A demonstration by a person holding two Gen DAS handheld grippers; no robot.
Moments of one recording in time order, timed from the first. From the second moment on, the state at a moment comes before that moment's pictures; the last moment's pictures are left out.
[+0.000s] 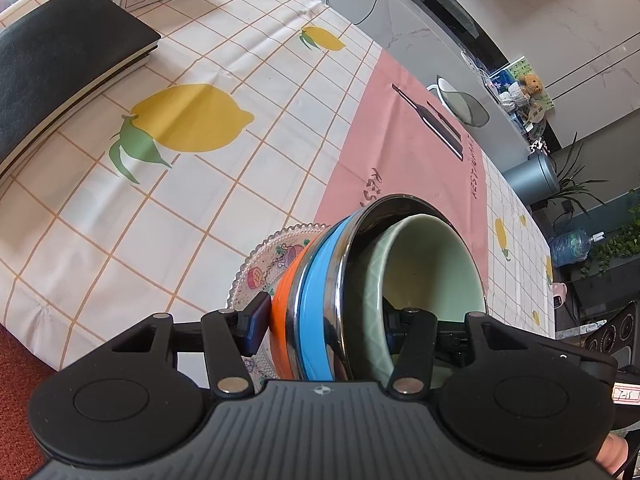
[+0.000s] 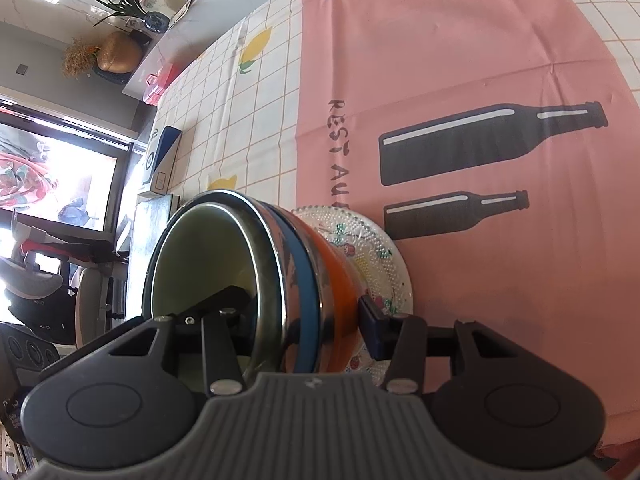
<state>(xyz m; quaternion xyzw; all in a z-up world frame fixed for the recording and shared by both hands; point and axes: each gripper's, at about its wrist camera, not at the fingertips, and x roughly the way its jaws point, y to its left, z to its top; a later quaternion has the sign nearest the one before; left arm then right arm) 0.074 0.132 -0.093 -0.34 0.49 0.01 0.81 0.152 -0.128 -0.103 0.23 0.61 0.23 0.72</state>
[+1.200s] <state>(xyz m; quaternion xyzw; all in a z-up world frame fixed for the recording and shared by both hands) 0.047 0.108 0.001 -0.18 0.37 0.00 0.91 0.122 -0.141 -0.014 0.09 0.46 0.24 0.85</state>
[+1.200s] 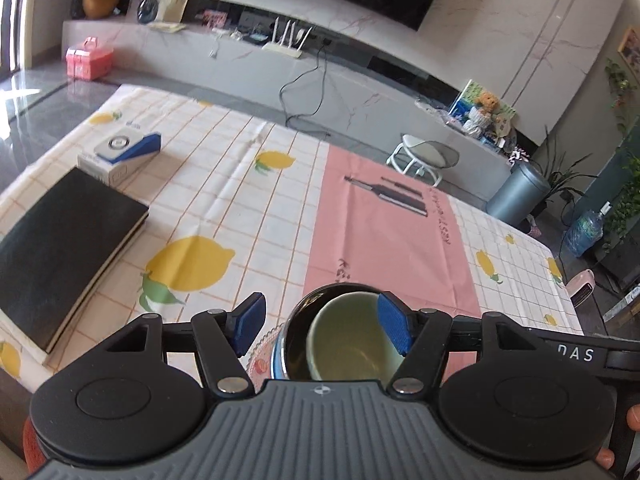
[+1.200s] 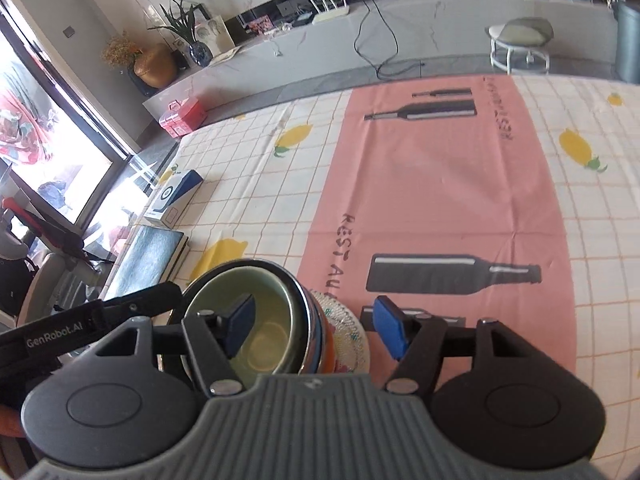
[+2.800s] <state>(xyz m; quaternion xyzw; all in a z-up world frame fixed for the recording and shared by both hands) -0.051 0.027 -0.043 -0.06 0.39 0.00 0.92 -0.041 -0.188 -0.041 -0.03 0.38 0.14 0.92</state>
